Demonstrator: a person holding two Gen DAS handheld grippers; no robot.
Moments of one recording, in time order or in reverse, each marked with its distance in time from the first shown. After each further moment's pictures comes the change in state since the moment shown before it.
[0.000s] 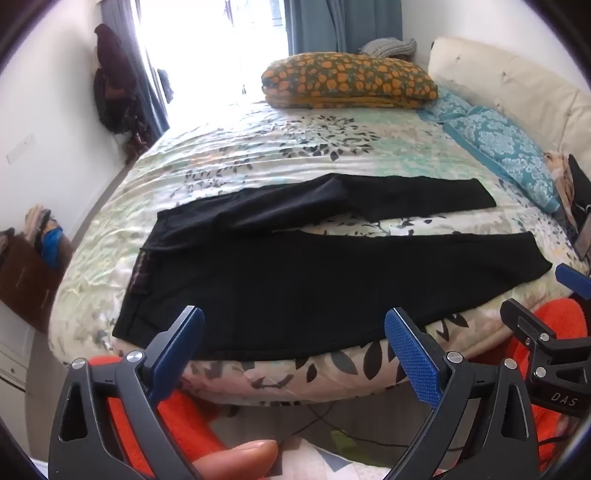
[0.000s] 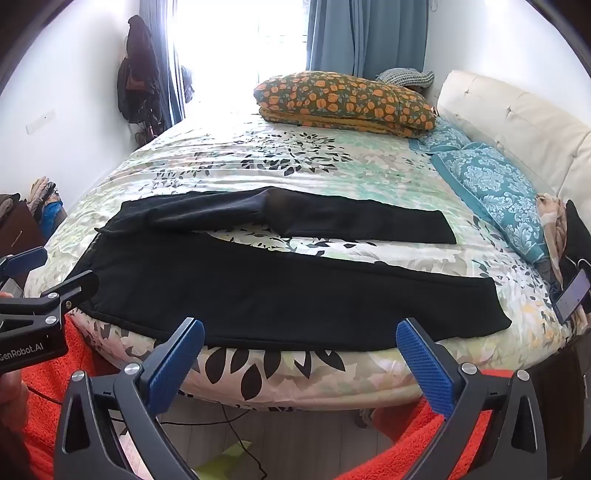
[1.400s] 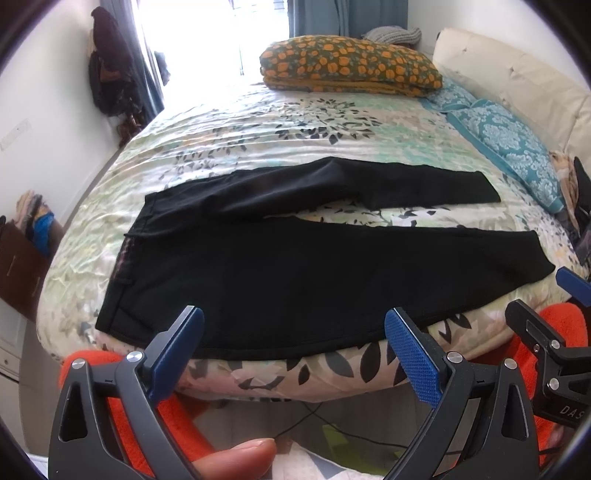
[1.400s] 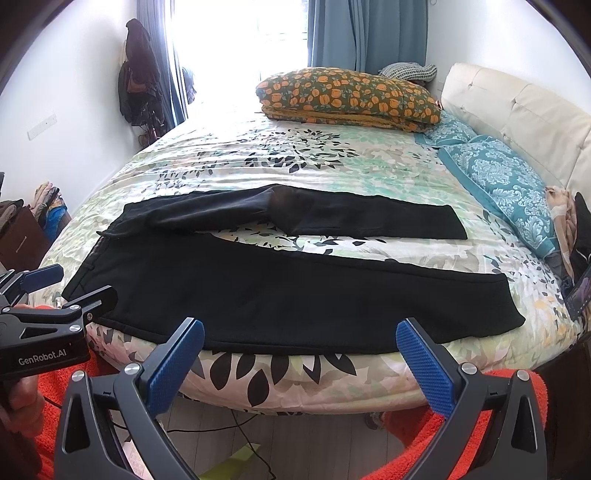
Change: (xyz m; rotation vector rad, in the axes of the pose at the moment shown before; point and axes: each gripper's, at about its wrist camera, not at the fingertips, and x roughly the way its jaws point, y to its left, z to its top) left arm 0.037 -0.001 0.006 -0.018 0.074 -0.027; right arm 0.017 0.000 0.003 0.015 0.003 0.043
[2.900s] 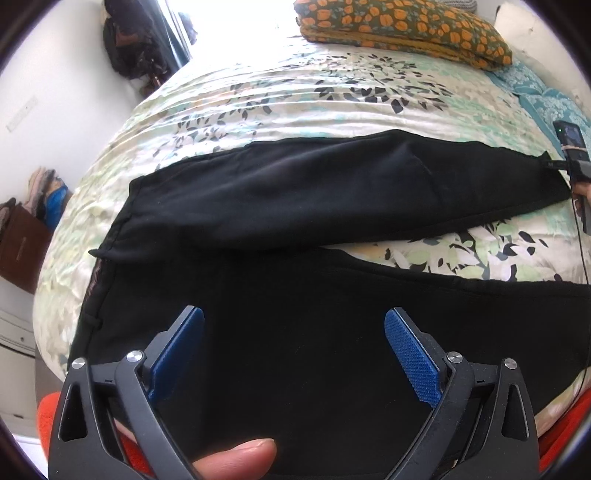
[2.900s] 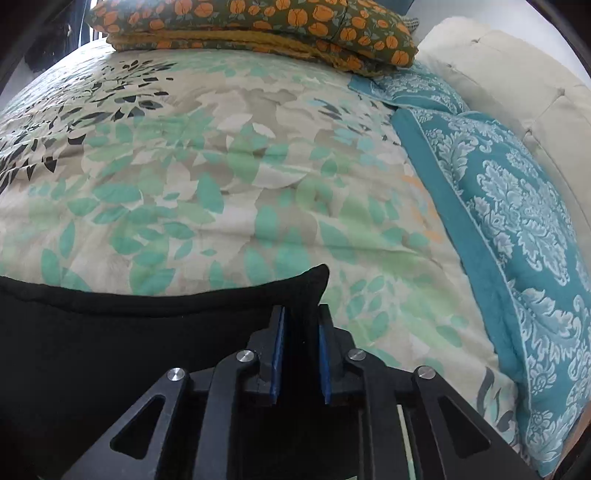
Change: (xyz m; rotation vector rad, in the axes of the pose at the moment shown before) left arm 0.175 0.015 0.077 -0.079 0.186 0.168; right arm 0.461 -0.357 0.229 -0.059 0.240 -0.356
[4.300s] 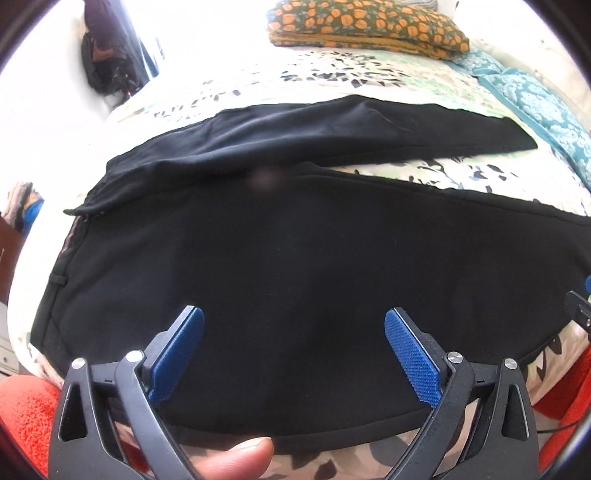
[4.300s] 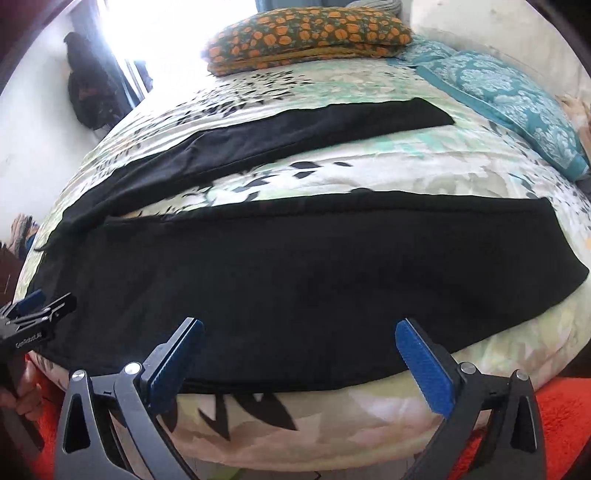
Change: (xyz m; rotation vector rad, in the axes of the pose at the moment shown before) left arm 0.013 0.000 -0.079 0.092 -0.069 -0.111; right arm -0.309 0.183 -0.323 0.110 -0.073 0.383
